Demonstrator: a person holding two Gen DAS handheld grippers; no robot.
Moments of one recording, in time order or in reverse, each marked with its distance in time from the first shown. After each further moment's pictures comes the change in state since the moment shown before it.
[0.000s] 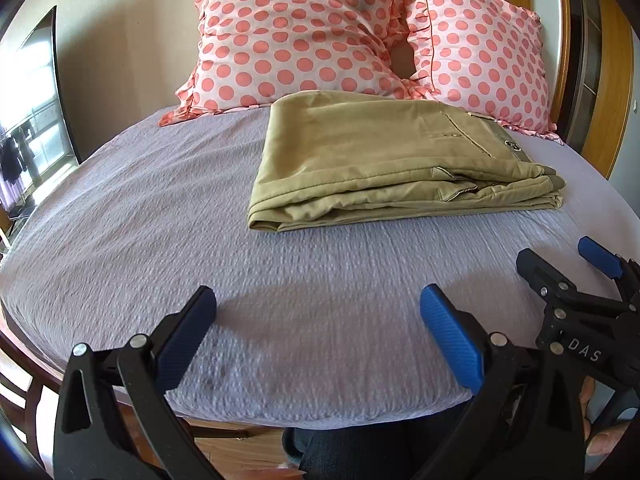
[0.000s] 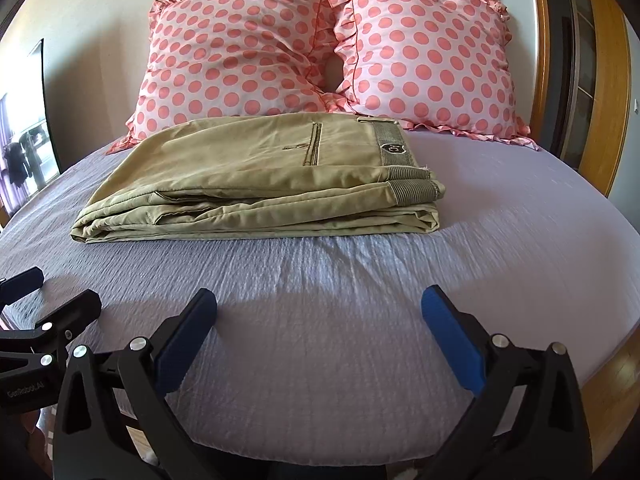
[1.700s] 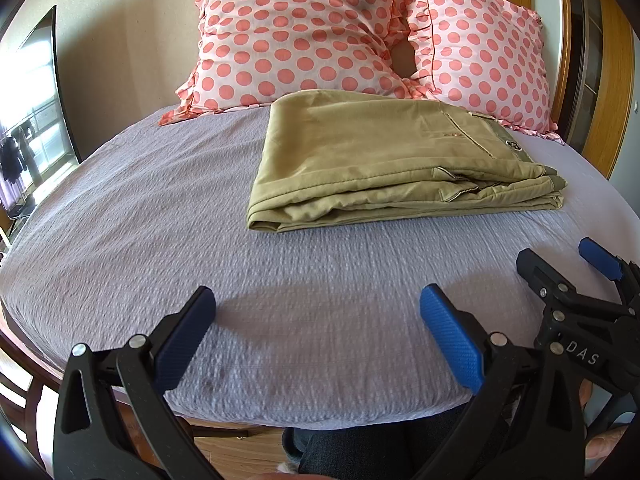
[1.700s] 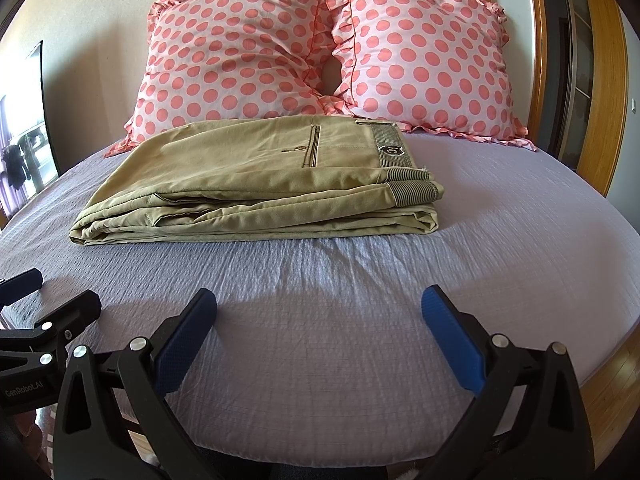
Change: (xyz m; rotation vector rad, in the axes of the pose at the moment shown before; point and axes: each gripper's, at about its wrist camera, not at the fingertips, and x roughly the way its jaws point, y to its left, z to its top) left arm 0.001 0.001 0.001 0.001 0.002 -0.003; right arm 0.000 0.000 -0.001 -0.002 -0.002 0.002
